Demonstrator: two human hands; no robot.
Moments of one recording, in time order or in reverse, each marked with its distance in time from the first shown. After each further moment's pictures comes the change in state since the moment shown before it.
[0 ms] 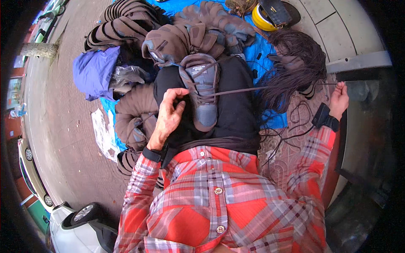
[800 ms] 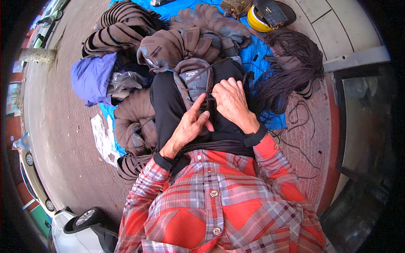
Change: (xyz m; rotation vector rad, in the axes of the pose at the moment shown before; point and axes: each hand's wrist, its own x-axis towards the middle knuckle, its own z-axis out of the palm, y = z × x) left_hand -0.003 0.040 0.039 -0.280 -0.360 -0.425; right_hand -0.287 0.167 0.221 -1.308 -1.169 -0.545
